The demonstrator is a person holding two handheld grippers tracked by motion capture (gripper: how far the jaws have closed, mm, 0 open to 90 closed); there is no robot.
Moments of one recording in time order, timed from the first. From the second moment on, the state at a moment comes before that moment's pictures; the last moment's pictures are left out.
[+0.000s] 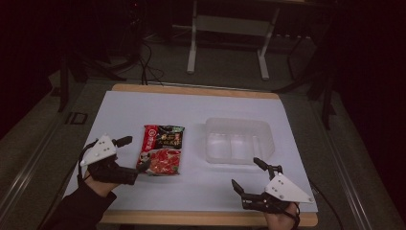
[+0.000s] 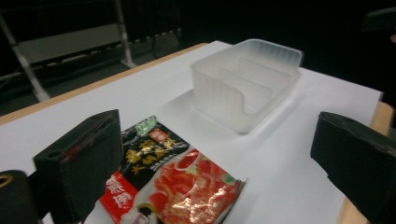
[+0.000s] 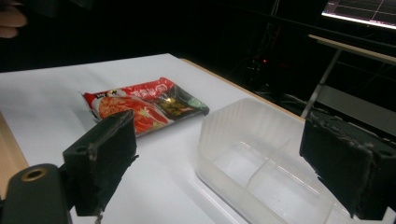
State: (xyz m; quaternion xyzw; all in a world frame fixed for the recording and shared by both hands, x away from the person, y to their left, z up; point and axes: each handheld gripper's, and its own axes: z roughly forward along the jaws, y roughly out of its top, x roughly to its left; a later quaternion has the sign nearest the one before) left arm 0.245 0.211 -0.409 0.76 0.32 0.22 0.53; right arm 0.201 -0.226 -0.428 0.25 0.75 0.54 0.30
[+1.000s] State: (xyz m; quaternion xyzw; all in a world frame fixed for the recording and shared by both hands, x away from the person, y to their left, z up) left arm 0.367 0.205 -0.467 0.74 0.50 0.20 0.40; right arm 0.195 -0.219 -0.426 0.26 0.74 0.55 0.29
